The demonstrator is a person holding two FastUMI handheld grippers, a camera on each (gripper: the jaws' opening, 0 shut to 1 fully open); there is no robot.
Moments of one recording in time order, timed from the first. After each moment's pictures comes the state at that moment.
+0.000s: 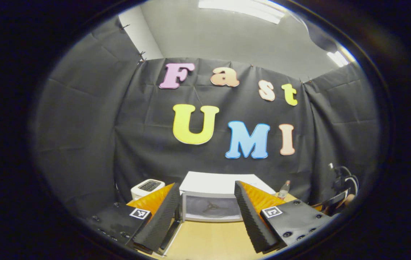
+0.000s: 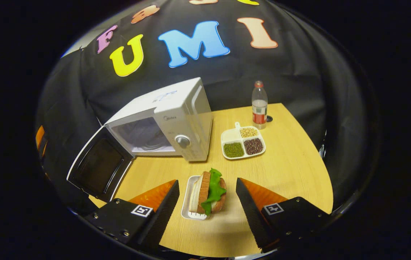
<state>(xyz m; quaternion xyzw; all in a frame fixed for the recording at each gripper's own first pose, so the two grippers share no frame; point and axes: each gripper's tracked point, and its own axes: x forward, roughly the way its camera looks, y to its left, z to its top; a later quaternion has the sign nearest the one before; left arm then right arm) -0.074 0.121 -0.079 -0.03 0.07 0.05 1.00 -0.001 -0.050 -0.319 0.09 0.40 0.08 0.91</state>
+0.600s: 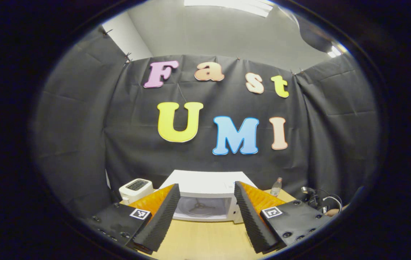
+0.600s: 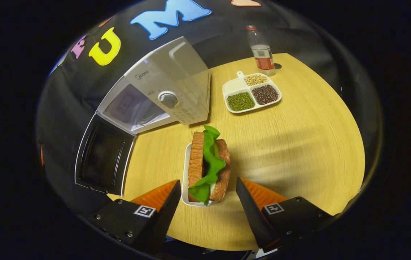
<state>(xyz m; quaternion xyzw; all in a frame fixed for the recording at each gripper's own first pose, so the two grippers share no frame) -0.059 0.056 -0.090 -0.01 0.10 0.04 0.99 -0.013 -0.025 -0.400 0.17 0.52 0.10 0.83</state>
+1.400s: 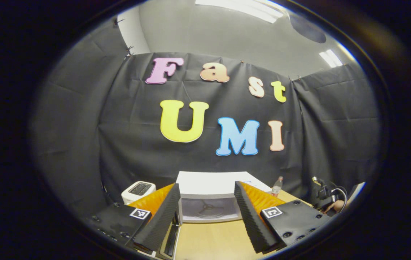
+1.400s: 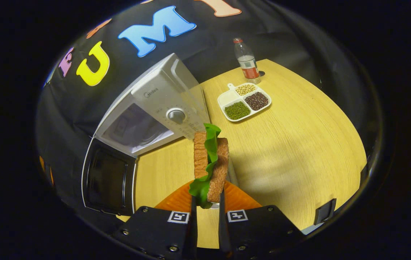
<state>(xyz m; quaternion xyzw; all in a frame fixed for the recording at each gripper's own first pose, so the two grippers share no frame) -0.057 0.175 -0.094 -0.02 0.08 -0.02 1.00 -0.013 0.025 -0.347 0.24 0.45 0.01 0.86</state>
